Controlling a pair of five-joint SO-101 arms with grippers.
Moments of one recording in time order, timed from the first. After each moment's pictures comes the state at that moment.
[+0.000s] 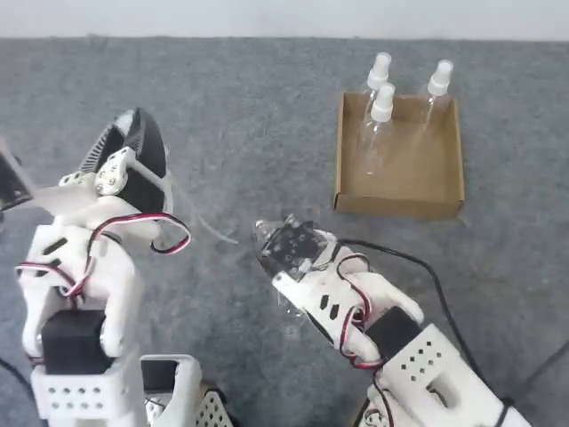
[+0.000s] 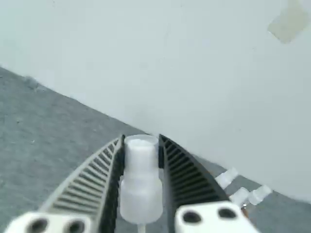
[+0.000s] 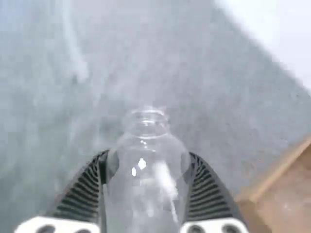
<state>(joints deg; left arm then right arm) -6.4 -63.6 32.8 55.1 33.5 -43.3 -63.2 71.0 29.7 14.2</state>
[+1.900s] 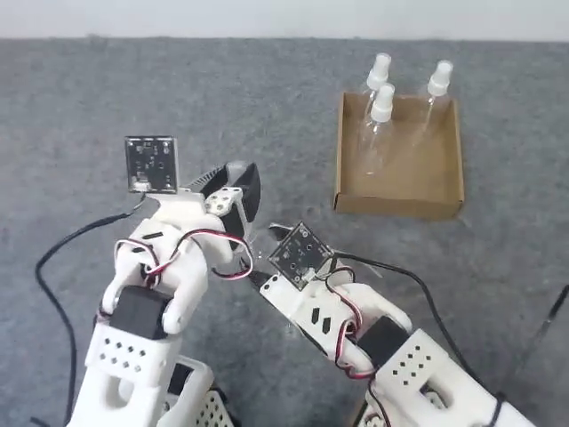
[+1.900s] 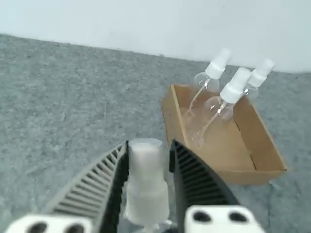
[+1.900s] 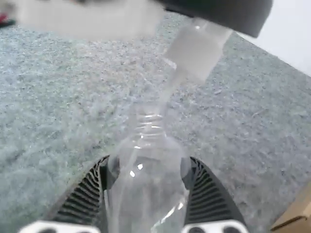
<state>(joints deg) 11.4 -63.7 56.0 47.8 22.5 -48.1 -63.6 78.5 20.4 6.4</state>
